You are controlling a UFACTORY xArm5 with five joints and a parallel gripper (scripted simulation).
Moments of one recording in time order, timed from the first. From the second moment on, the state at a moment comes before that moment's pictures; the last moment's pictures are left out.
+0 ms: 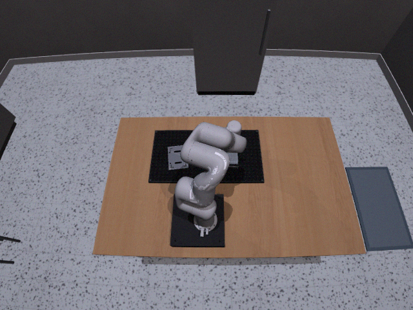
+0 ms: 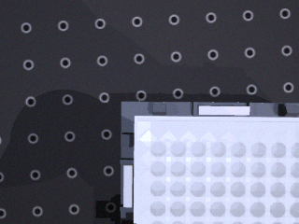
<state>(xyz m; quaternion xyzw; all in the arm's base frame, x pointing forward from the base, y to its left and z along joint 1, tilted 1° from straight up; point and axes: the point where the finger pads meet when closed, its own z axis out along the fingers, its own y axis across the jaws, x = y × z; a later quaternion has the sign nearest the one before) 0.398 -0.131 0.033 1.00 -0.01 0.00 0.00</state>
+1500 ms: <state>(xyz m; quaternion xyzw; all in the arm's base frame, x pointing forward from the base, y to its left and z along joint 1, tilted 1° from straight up) 0.398 -0.131 0.057 1.00 -0.01 0.00 0.00</state>
